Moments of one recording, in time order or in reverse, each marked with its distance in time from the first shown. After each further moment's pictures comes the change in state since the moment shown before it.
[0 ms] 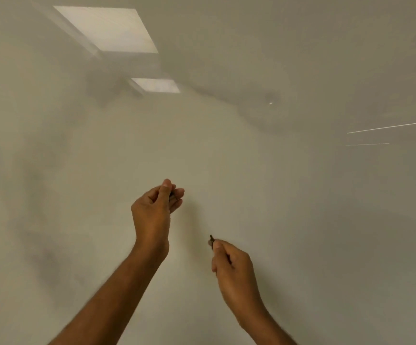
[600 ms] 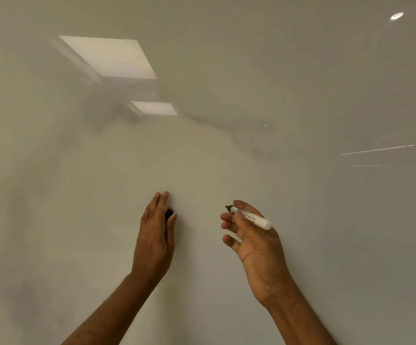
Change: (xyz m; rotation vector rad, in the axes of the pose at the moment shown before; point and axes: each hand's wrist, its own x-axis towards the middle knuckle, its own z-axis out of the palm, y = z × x) left_hand 0.052 -0.059 -0.012 0.834 -0.179 0.739; right_hand 0.066 -0.059 -0.054 0.776 -0.050 -0.104
